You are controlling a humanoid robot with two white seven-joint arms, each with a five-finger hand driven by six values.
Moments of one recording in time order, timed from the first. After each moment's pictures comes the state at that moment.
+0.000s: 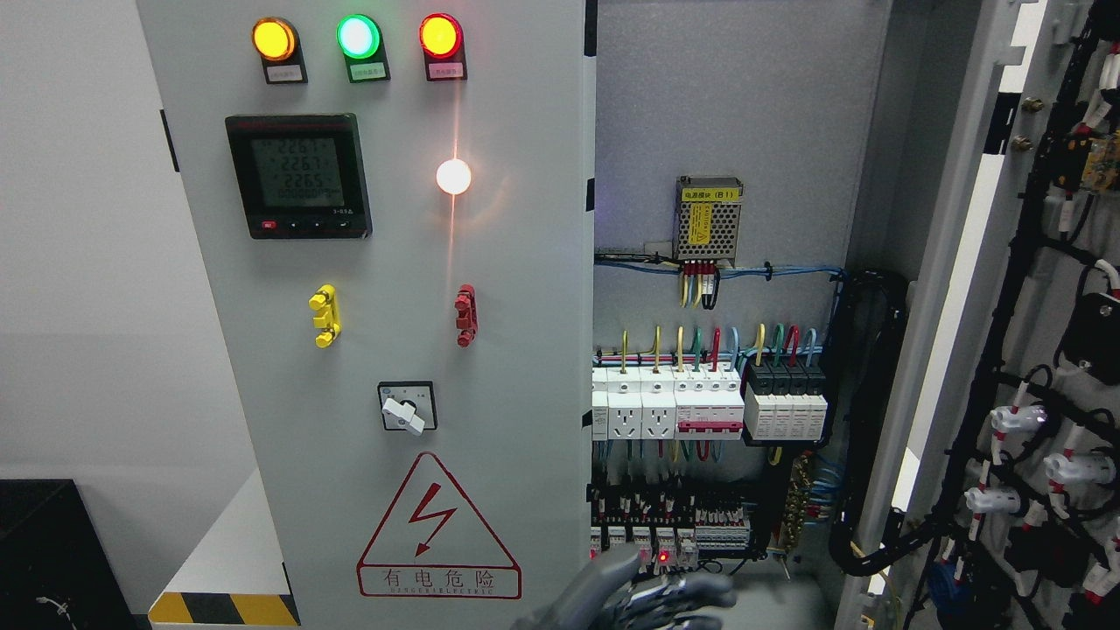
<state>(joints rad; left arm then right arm) -0.58 0.64 -0.94 -1.95 1.01 0.27 -0.08 0.11 0.12 -0.21 -0.07 0.00 -0.06 -0.09</state>
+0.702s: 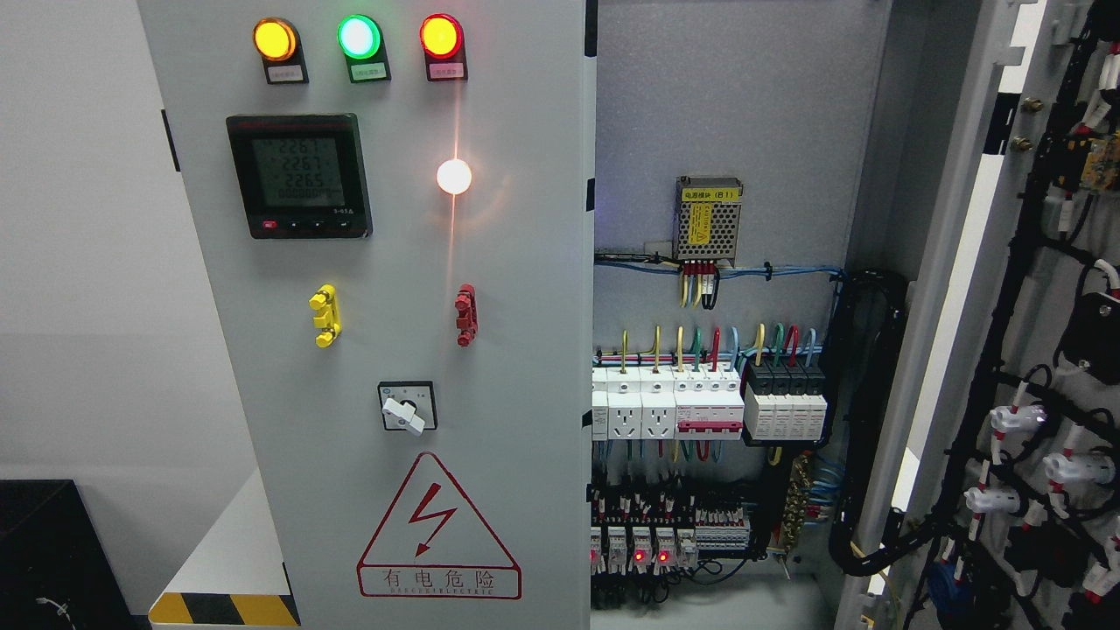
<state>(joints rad) -0.08 0.68 -0.81 -1.60 0.80 0.15 -0.08 0.11 0.12 -0.21 -0.07 0.00 -0.06 -0.09</state>
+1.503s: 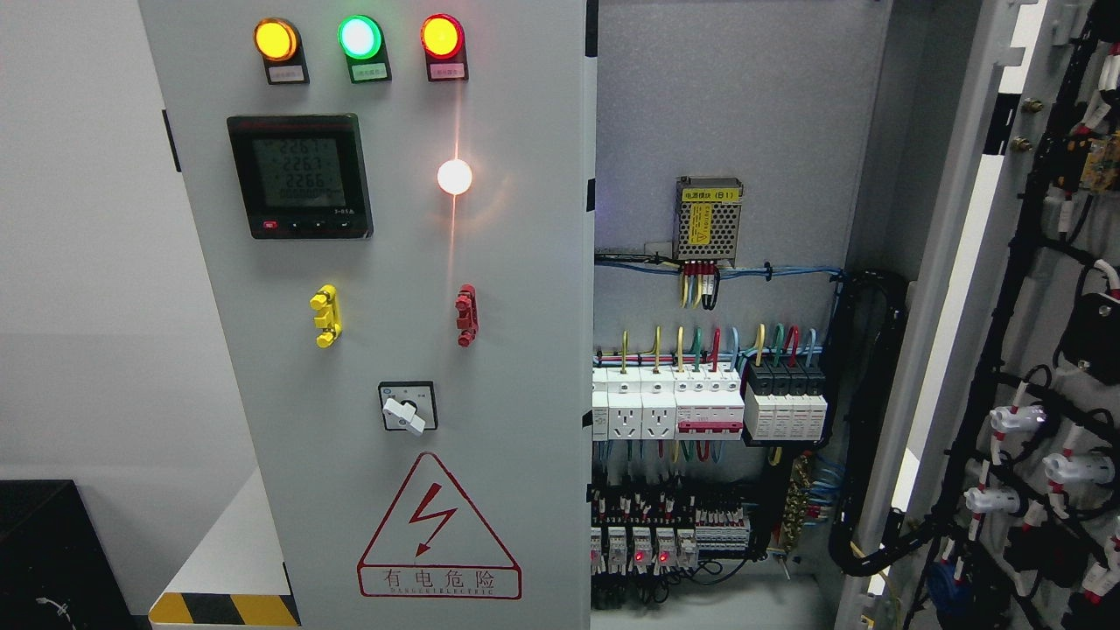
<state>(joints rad) 0.03 0.45 -0.69 -0.82 0.78 0.08 -0.12 0.11 0.12 -0.21 -0.07 0.00 -0.06 -0.09</state>
